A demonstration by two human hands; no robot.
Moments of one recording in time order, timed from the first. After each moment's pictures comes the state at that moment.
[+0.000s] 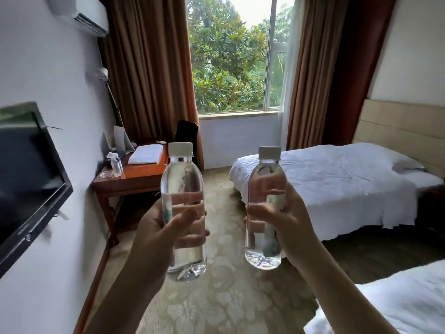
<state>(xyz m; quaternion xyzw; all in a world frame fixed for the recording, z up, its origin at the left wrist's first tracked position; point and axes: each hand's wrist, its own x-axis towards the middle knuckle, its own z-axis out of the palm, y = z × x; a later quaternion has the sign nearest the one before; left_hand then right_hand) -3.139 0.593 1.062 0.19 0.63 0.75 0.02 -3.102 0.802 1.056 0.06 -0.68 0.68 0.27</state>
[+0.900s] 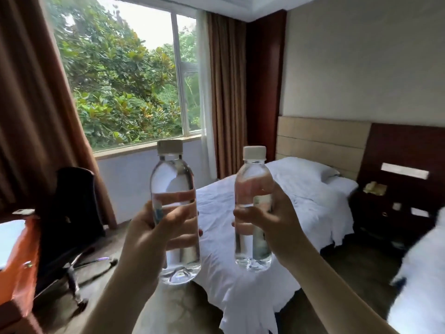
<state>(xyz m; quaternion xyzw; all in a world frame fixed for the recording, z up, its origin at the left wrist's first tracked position) -3.671 0.947 1.082 0.35 0.55 0.75 0.12 -3.563 1.115 1.072 -0.07 -0.71 0.56 0.43</state>
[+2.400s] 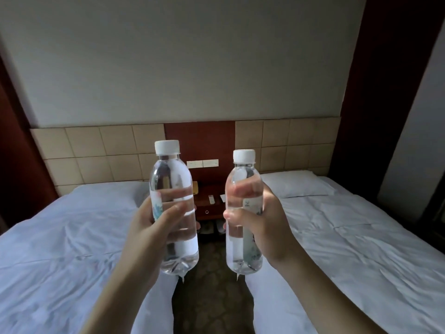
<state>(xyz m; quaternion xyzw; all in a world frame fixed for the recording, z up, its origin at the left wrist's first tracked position) -3.658 1.760 1.052 0.55 0.35 0.59 0.47 -3.464 1.742 1.050 -0.43 -0.59 0.32 0.60</state>
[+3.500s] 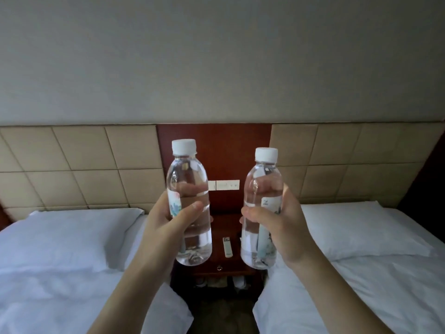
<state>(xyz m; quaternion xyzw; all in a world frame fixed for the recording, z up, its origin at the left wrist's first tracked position) -3.572 2.514 1.031 0.55 0.36 0.57 0.49 -3.372 2.501 1.033 -0.44 -0.53 0.39 0.61</state>
